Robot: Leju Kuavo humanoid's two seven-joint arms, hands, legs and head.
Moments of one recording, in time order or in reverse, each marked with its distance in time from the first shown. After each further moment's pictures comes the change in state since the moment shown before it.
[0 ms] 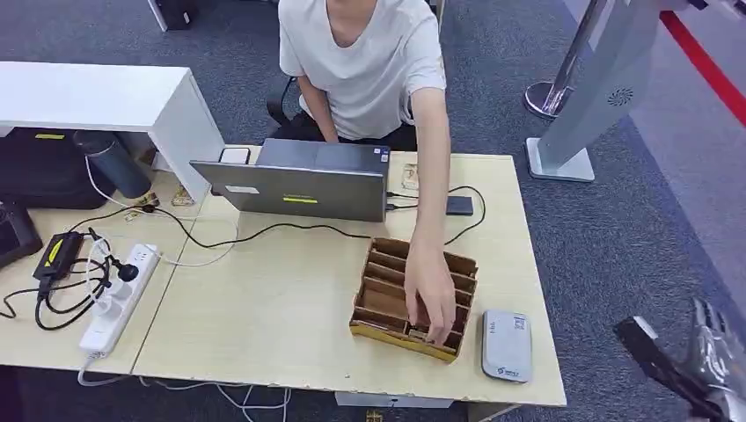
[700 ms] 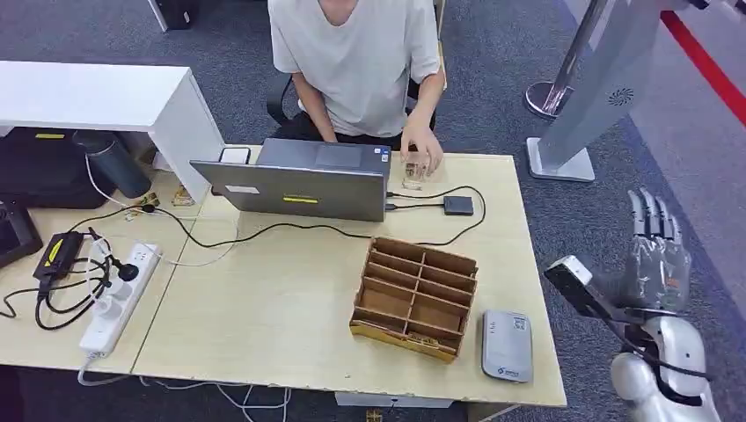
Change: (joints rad) left arm 0.003 -0.006 -0.015 0.000 -0.006 -0.040 -0.184; right arm -0.127 0.015 0.360 -0.328 0.050 -0.185 0.050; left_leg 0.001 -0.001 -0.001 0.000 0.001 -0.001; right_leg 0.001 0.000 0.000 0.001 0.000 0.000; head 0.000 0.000
